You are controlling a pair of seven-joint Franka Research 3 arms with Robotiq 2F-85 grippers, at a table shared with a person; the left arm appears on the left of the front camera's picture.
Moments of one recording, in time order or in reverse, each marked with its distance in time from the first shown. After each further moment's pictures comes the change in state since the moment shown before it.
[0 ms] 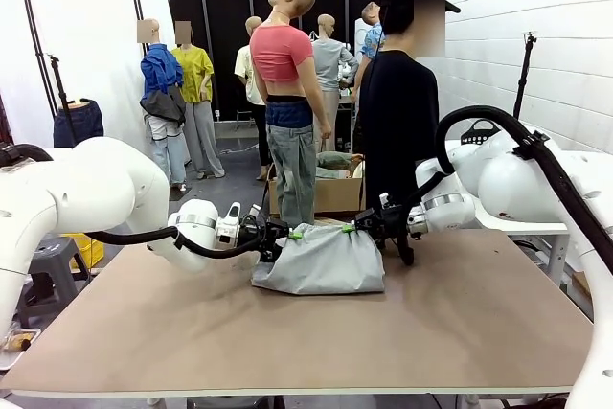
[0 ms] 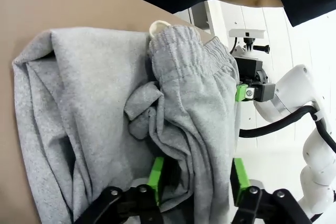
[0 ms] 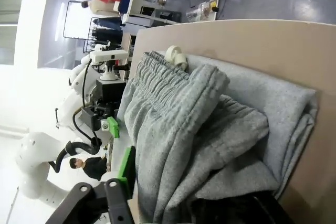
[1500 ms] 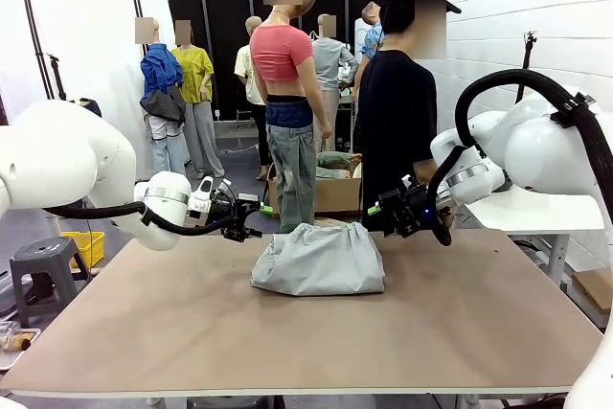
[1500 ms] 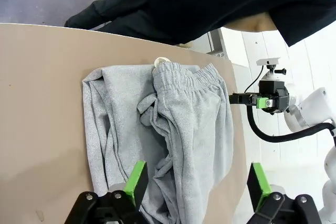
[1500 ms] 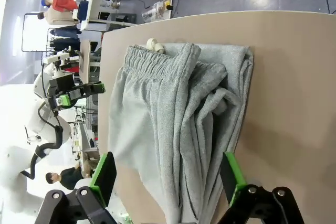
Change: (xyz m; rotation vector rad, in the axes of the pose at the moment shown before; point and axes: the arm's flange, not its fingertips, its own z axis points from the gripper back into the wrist) left arm 0.004 -0.063 0.089 0.159 -0.112 -0.070; right arm -0.008 0.056 0.080 -0.234 -0.009 -0.044
